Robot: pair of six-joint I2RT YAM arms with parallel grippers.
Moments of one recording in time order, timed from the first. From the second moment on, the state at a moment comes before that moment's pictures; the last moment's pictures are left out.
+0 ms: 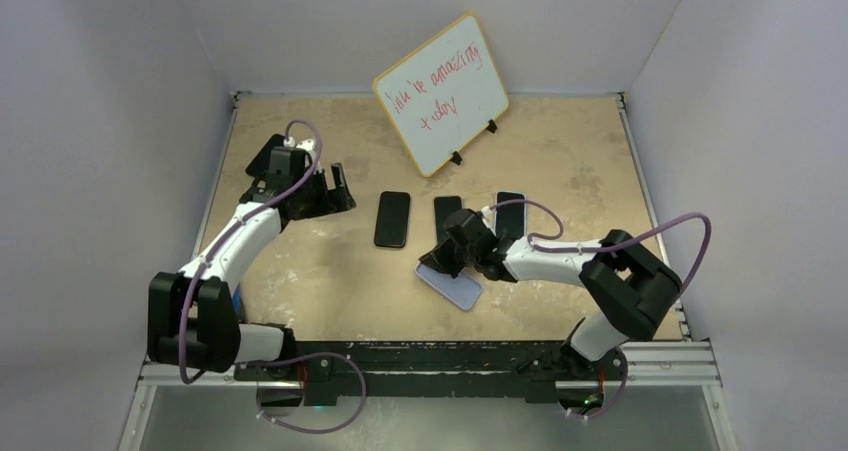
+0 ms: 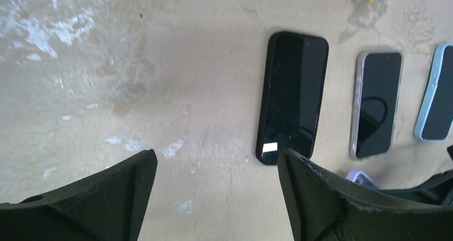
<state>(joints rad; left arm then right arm) -0.14 1.31 0.86 -0.39 0.19 -0.35 0.86 1.56 0.71 -0.01 0.01 1.61</state>
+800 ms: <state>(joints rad) 0.00 1.72 1.27 -0.40 0.12 -0.24 0.85 1.33 0.74 0.00 0.03 1.36</state>
